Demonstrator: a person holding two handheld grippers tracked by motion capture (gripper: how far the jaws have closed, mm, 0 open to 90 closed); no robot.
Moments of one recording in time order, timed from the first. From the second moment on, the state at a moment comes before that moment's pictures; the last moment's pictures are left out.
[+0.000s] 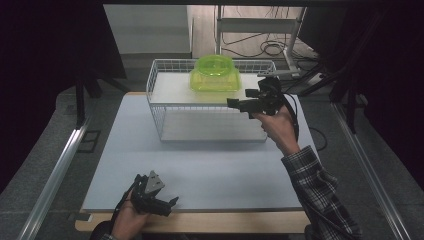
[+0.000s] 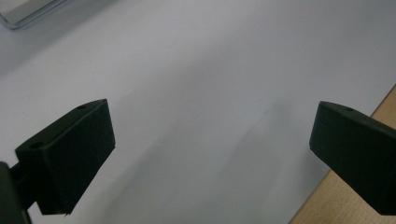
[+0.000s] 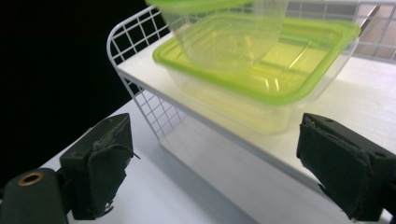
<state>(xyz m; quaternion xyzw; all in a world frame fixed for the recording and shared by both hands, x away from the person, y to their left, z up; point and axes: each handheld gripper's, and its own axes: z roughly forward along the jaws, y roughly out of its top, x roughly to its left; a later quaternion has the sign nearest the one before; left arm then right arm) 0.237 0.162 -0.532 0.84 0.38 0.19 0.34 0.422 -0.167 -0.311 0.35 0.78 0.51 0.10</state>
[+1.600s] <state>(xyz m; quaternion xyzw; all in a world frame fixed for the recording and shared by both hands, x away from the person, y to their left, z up) 0.236 0.162 -0.531 0.84 0.36 0.21 0.35 0.344 -0.211 -0.433 0.32 0.82 0.43 0.17</state>
